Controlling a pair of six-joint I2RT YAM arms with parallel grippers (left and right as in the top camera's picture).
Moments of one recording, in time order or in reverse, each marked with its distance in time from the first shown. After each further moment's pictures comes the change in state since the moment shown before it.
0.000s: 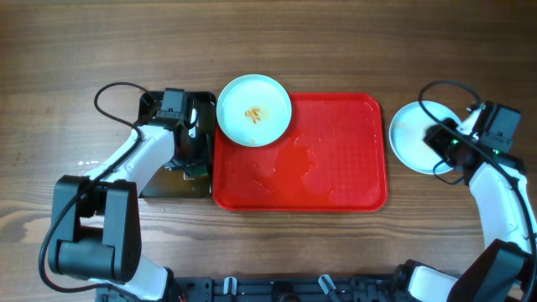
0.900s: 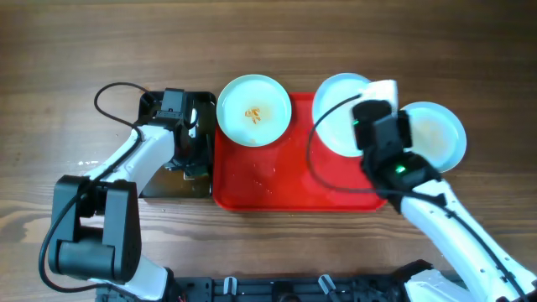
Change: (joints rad) left arm 0.000 0.000 0.000 0.000 0.000 0.000; right arm 0.731 -0.156 0.000 0.071 0.876 -0.278
